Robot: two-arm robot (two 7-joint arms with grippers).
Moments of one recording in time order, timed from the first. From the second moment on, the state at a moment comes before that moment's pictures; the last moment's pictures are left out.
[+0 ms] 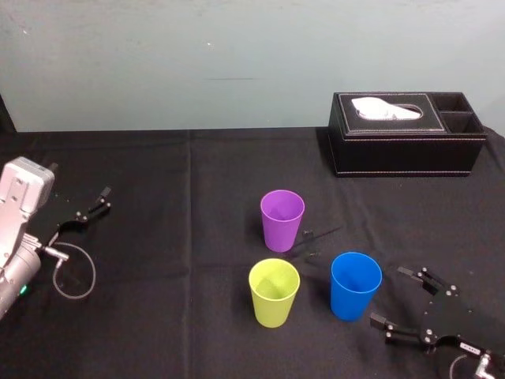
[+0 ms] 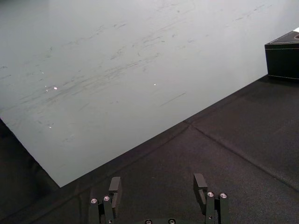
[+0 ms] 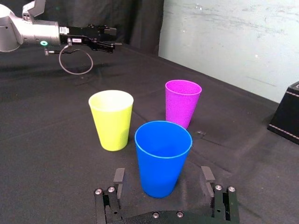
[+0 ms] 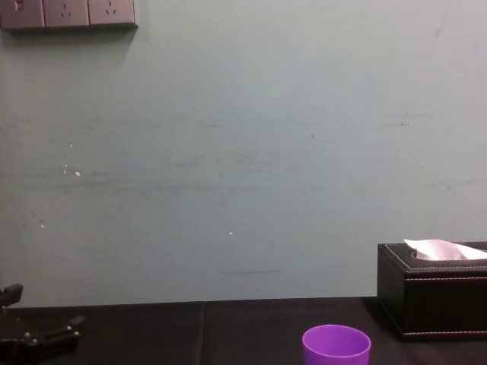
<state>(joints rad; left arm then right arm) -0.20 0.60 0.45 -1.41 -0.25 -0.12 0.03 -0.19 0.77 -0.21 -1.60 0.48 -0.25 0.64</state>
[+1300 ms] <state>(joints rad) -0.20 0.60 0.45 -1.41 -0.25 -0.12 0.03 -0.04 0.65 -0.29 -1.51 0.46 -0.17 0.65</state>
